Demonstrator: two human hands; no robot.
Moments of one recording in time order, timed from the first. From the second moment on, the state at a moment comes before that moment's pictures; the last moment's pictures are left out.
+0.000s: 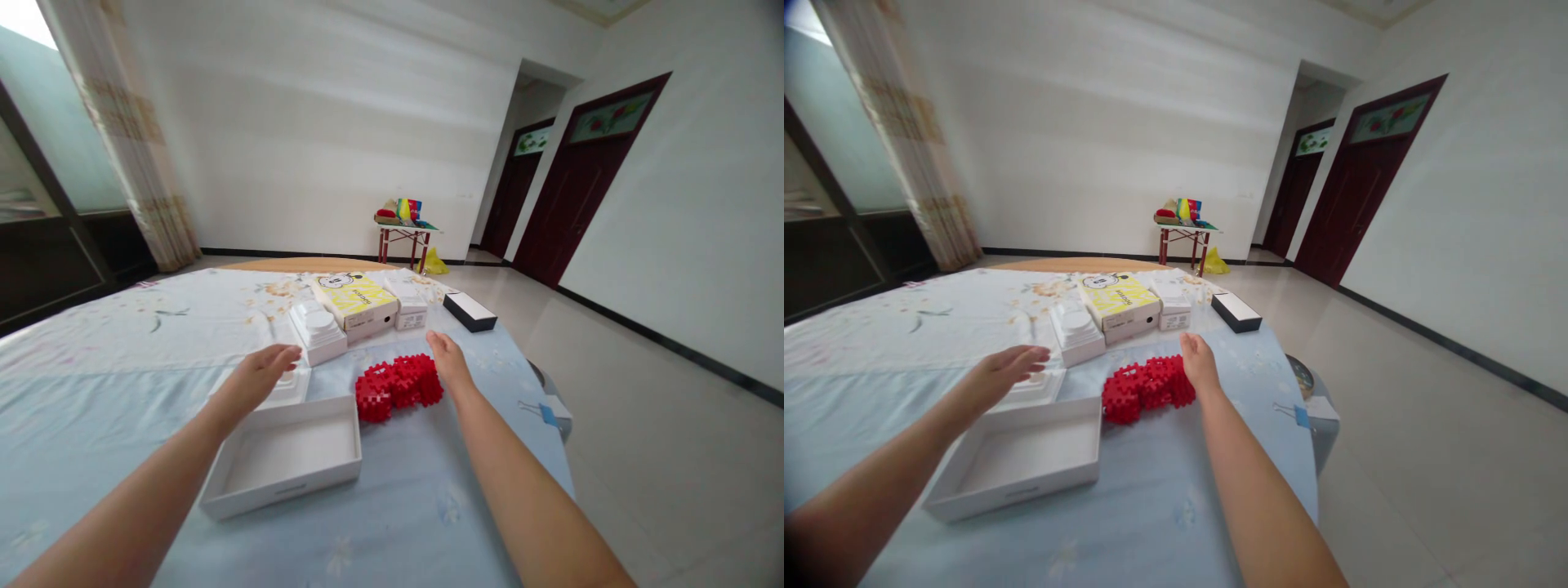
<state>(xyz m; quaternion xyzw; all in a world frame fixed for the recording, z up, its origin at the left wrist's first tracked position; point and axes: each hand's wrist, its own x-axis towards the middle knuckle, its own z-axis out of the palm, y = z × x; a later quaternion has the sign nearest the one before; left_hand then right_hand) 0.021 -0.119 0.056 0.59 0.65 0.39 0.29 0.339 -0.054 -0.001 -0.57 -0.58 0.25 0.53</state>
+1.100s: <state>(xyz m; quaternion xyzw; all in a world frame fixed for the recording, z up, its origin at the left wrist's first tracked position) -0.027 -0.183 -0.001 0.50 0.70 0.38 0.34 0.363 -0.016 0.007 -0.58 -0.60 0.22 0.50</state>
